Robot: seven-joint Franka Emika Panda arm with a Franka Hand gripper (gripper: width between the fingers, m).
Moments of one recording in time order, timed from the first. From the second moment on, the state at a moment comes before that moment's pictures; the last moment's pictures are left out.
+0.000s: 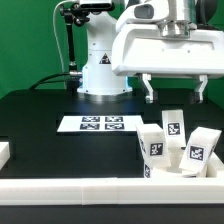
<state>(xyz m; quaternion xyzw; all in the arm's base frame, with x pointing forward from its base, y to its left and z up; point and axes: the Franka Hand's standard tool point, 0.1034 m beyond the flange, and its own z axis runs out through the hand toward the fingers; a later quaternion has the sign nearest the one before) 0.575 0.077 0.114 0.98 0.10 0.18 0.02</state>
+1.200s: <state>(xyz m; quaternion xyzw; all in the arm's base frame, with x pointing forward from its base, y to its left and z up) 0.566 0.087 0.097 1.00 -0.02 -0.02 -0.05</state>
